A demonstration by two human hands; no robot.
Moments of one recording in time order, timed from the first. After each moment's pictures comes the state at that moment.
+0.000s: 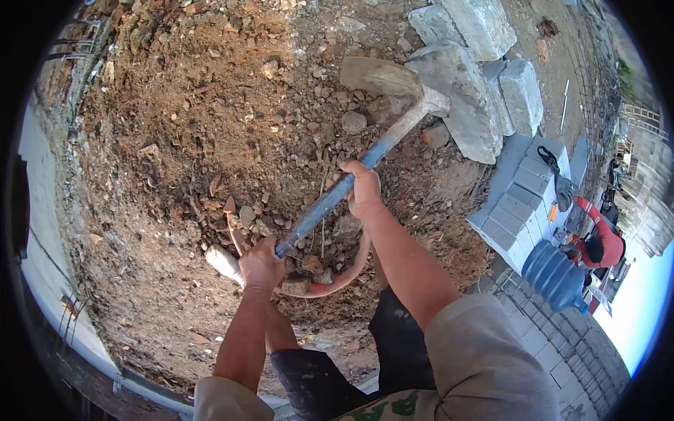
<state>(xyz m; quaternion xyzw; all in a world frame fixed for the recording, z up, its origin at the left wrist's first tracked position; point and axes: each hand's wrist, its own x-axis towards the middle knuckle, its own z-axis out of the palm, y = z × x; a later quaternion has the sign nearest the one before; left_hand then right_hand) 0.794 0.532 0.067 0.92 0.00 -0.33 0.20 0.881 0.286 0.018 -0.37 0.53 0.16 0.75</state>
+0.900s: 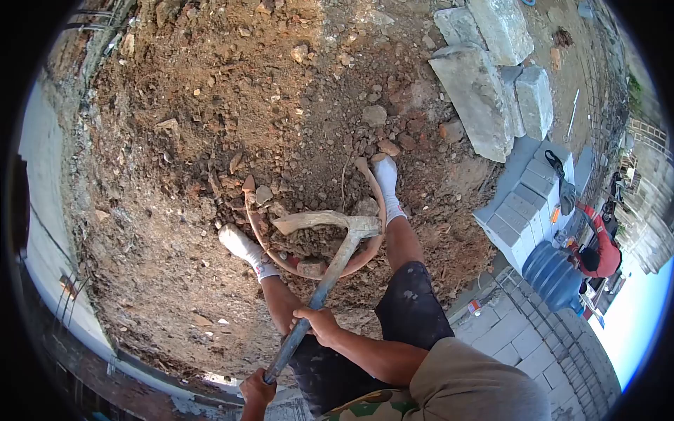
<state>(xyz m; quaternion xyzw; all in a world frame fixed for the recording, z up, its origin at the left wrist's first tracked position) 0.562 0.683 0.282 0.71 0.20 -0.68 0.06 0.623 0.469 0.150 -0.22 0.64 0.42 0.60</state>
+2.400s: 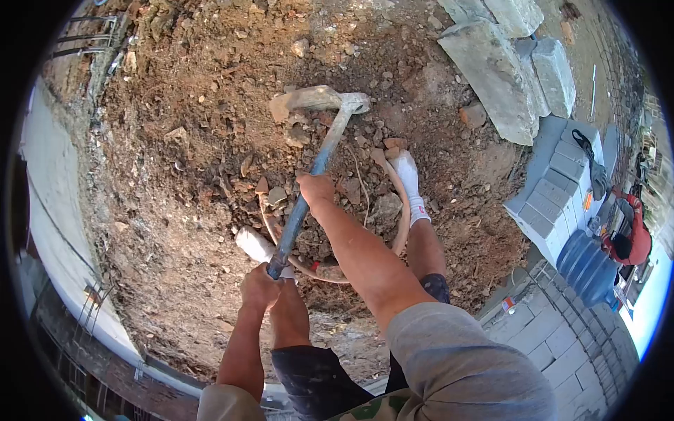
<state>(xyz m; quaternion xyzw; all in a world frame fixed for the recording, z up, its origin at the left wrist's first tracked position) 0.756 0.624 0.109 0.79 0.16 -0.59 0.10 0.850 0.457 -0.035 -0.60 0.55 0.34 0.46</state>
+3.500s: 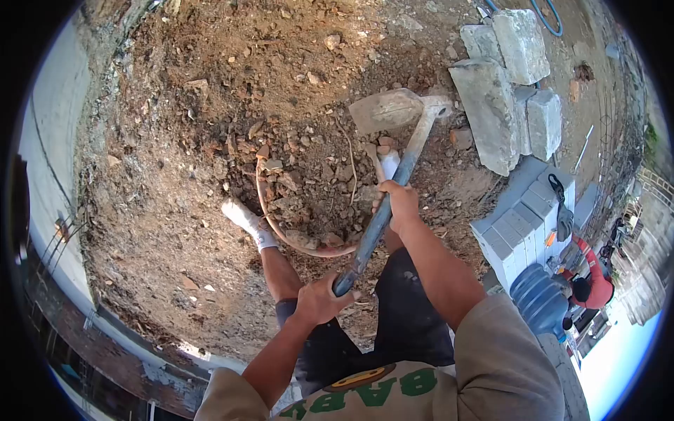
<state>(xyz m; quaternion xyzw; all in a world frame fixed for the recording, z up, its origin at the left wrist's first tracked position) 0.689 0.497 0.233 0.74 0.13 -0.54 0.39 0.822 0.300 0.126 -0.52 0.56 0.26 0.58</state>
